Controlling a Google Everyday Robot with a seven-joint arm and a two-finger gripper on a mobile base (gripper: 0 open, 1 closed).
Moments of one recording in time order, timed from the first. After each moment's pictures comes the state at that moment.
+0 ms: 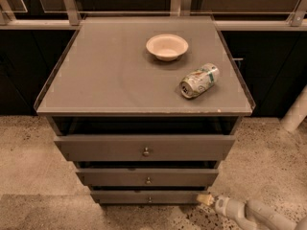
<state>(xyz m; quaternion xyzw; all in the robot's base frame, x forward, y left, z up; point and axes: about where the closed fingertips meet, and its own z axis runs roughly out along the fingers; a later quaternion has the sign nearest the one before) 0.508 -0.253 0.204 0.15 0.87 0.42 0.23</state>
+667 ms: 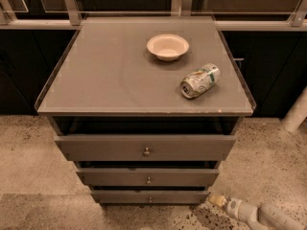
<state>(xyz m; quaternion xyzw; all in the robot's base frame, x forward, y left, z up) 0.497 -0.319 0.206 0.22 0.86 0.41 0.22</state>
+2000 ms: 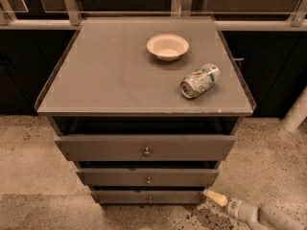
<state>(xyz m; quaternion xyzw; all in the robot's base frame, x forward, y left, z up) 0.497 -0.319 0.206 0.22 0.86 0.41 0.22</state>
